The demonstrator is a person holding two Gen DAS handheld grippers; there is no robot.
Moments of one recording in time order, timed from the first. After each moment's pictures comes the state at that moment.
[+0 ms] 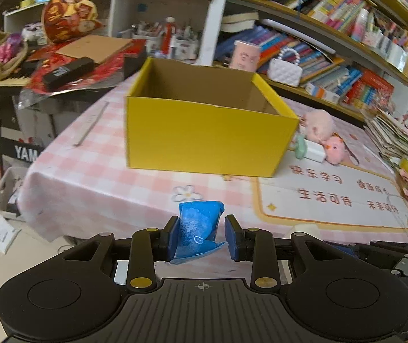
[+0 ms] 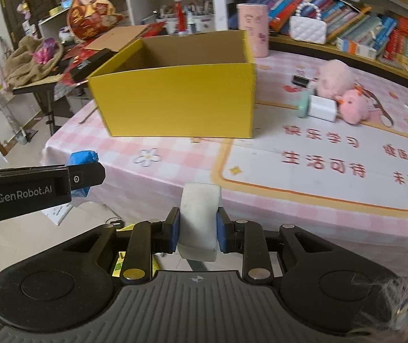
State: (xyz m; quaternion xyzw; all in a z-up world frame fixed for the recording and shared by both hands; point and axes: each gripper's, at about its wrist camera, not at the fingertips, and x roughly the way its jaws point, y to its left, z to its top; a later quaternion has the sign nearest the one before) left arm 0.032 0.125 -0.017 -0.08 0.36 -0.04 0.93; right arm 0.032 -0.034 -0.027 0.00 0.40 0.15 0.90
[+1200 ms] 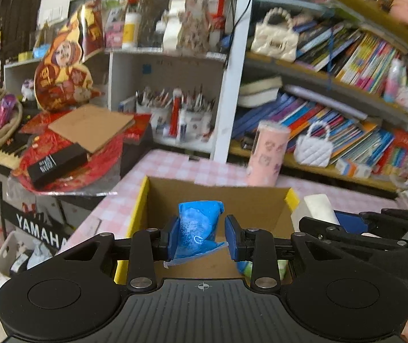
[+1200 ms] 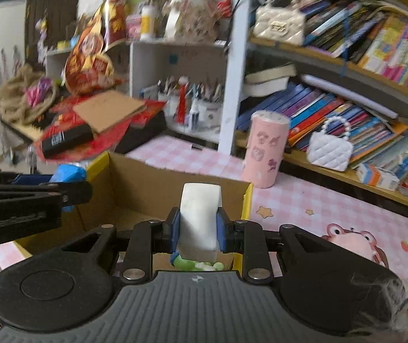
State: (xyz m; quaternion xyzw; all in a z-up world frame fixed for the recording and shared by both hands) left arm 0.217 0.127 0.037 -0.06 0.27 0.00 0.96; right arm 0.251 -0.009 0.039 -0.09 0.26 0.18 0.95
